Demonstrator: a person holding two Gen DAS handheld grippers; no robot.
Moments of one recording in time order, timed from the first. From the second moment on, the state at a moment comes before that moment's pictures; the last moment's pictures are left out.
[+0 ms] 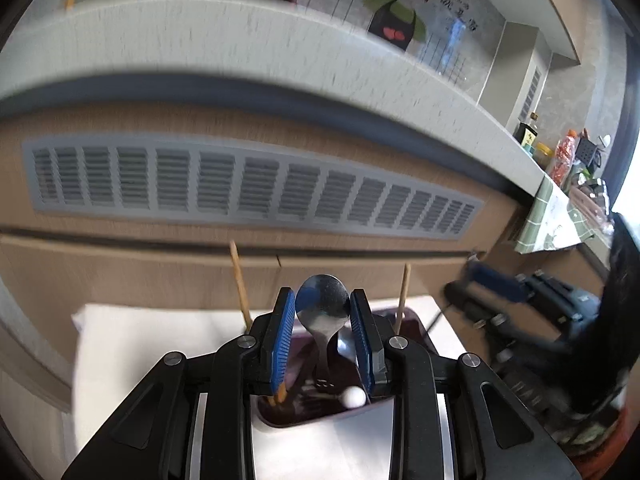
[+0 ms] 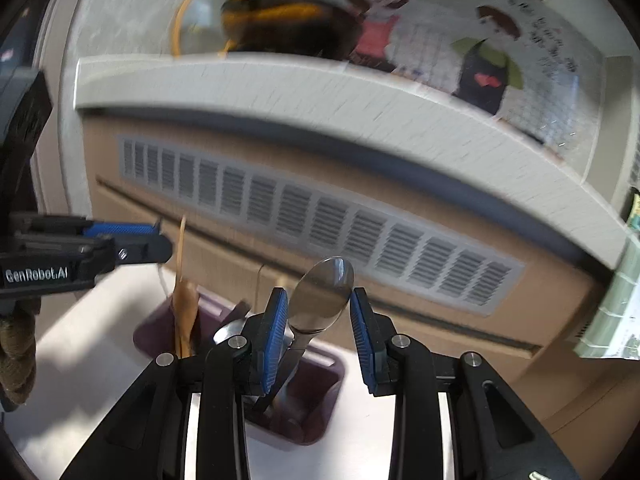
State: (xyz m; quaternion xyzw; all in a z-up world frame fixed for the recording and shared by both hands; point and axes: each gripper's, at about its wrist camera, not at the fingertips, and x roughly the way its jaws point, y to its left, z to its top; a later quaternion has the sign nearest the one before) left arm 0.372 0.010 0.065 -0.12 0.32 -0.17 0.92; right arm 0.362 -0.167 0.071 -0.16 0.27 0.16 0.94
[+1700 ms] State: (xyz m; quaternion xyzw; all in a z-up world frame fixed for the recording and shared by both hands) left arm 0.085 -0.029 0.020 -0.03 0.28 -0.04 0.96; right arm 0.103 -0.245 0.016 -0.01 0.27 0.18 0.95
